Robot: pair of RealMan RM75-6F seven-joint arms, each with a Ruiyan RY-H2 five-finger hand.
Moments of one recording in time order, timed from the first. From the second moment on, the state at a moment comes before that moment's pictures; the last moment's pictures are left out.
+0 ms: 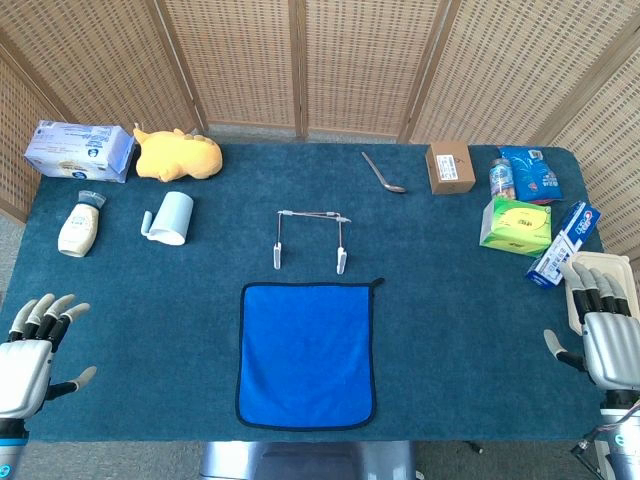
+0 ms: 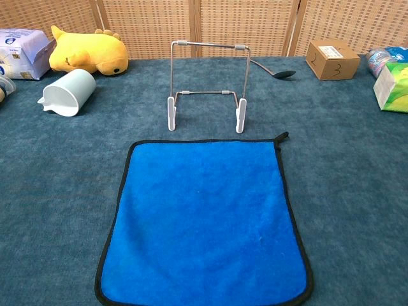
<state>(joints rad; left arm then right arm) -0.01 -1.09 0.01 -1.90 1.54 1.53 0.24 0.11 -1.01 0.12 -1.81 -1.40 1.46 -0.10</state>
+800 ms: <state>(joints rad) -0.01 -1.09 0.02 -1.87 1.57 1.54 0.21 0.11 -1.00 0.12 -1.81 -1.42 1.46 -0.07</state>
